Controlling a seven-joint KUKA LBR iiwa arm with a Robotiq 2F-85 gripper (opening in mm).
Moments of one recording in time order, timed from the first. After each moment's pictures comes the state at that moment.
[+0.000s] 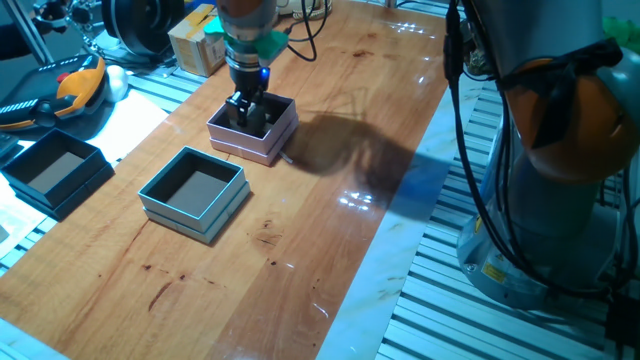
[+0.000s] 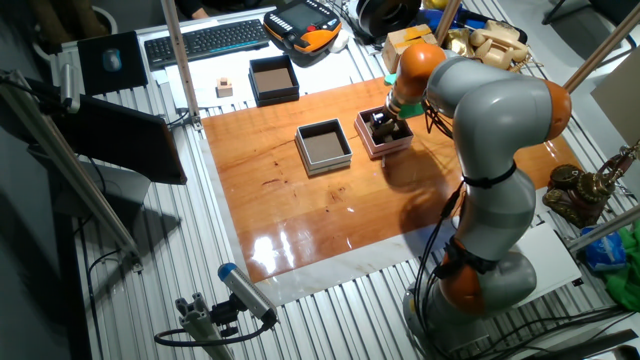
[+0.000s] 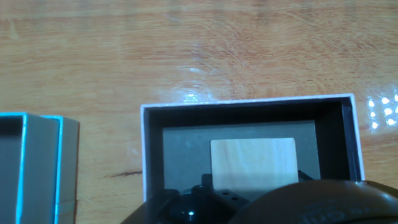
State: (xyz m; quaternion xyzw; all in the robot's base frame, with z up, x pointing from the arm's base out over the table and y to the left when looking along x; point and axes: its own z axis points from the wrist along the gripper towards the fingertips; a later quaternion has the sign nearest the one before) arm 0.620 -0.076 0.072 0.00 1.00 -0.01 0.09
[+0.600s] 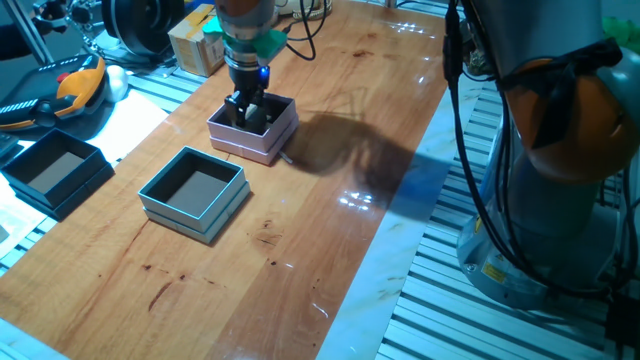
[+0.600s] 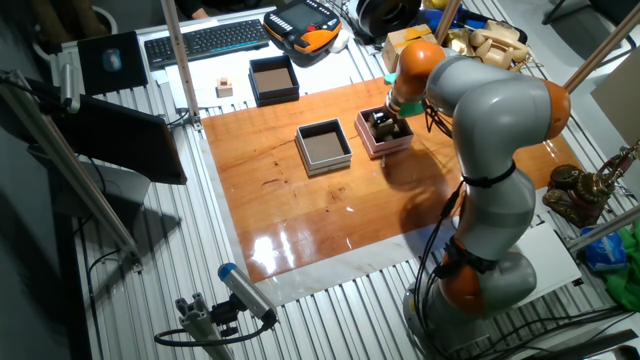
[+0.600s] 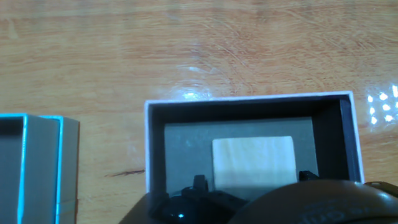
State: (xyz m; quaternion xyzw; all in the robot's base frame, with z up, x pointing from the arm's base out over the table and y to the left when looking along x) arm 0.620 -0.076 0.073 0.00 1.00 -0.01 0.09
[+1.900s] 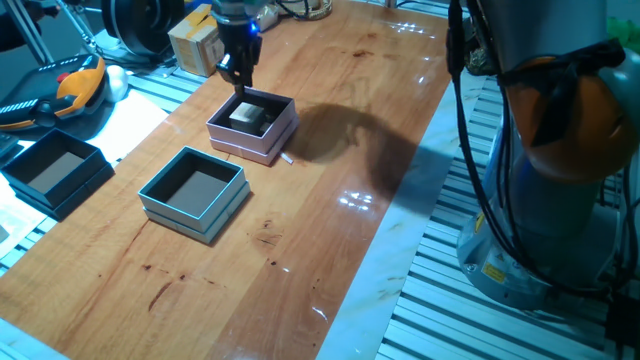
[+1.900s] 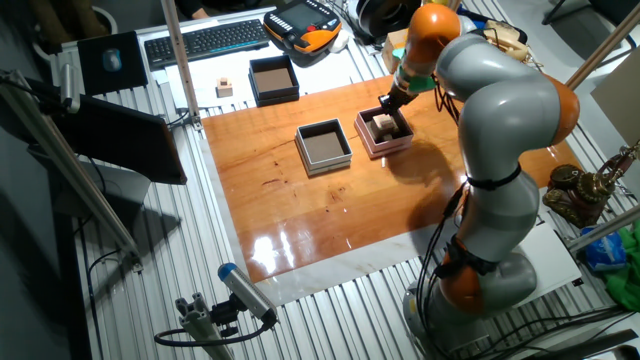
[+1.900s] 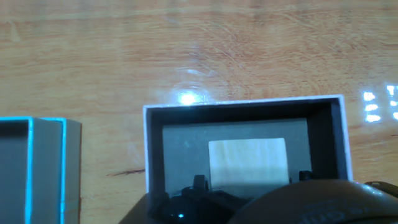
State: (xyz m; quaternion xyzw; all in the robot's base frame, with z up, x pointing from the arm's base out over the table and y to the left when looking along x) arm 0.616 -0.073 0.162 0.00 1.00 0.01 0.05
